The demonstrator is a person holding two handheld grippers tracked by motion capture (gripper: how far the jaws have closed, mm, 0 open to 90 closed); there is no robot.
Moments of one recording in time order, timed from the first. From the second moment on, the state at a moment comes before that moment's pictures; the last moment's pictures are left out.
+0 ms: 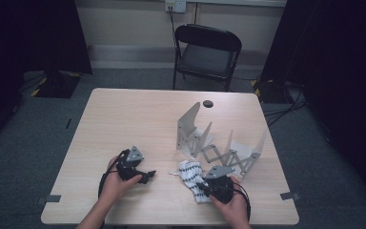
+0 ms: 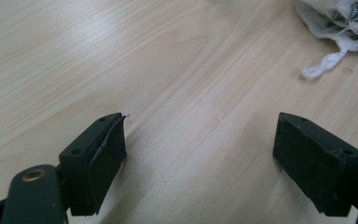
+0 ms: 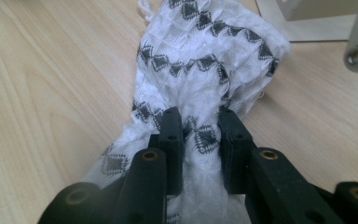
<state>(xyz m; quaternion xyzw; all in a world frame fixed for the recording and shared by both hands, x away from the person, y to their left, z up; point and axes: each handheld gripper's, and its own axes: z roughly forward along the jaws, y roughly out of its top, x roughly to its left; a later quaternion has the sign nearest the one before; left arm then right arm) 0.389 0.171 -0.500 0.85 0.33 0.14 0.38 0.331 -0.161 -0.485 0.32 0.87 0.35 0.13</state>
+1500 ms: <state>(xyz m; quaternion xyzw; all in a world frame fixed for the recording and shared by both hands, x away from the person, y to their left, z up) 0.389 0.171 -0.500 0.85 0.33 0.14 0.38 0.329 -0.214 -0.466 0.33 0.86 0.36 0.15</state>
